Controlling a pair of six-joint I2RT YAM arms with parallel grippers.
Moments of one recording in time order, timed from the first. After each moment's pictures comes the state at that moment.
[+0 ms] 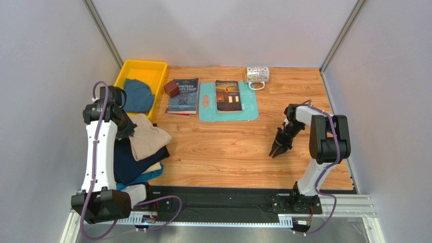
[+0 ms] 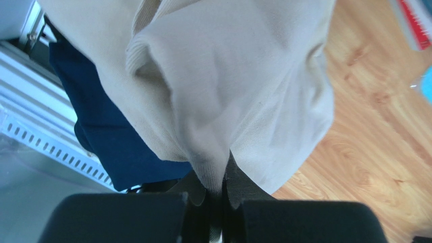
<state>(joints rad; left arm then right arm) 0.16 1.17 1.34 -1.33 -0.16 -0.50 -0.01 1.83 1.05 -1.03 -0.37 0.44</state>
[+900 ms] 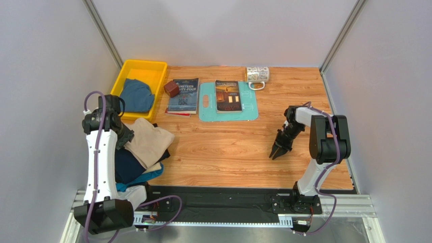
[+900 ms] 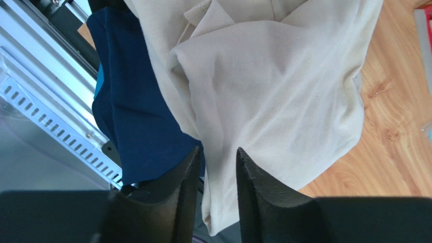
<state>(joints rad) 0.21 1.09 1.22 -1.33 -0.27 -0.64 -0.01 1.82 1.03 -1.03 -0.37 0.45</state>
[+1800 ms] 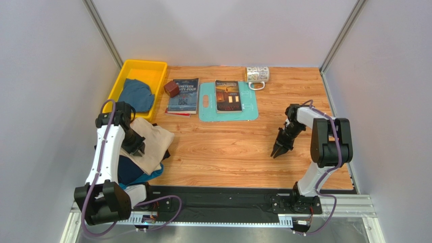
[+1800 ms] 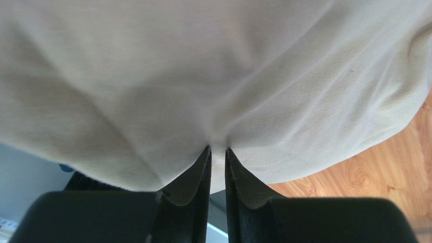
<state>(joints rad) 0.16 1.16 1.05 -1.33 -0.10 -0.75 -0.01 1.77 1.03 -1.03 -0.34 0.45</state>
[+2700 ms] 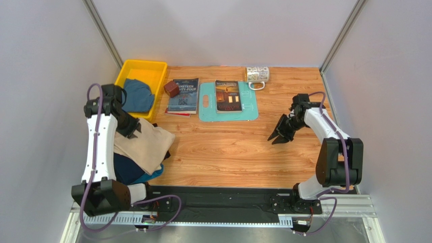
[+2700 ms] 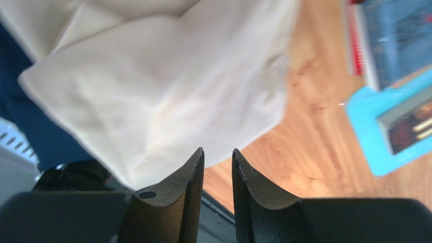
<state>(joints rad) 0.19 1.21 1.30 -1.36 -0.06 -0.82 -0.01 1.54 1.05 -0.96 -0.42 0.56</state>
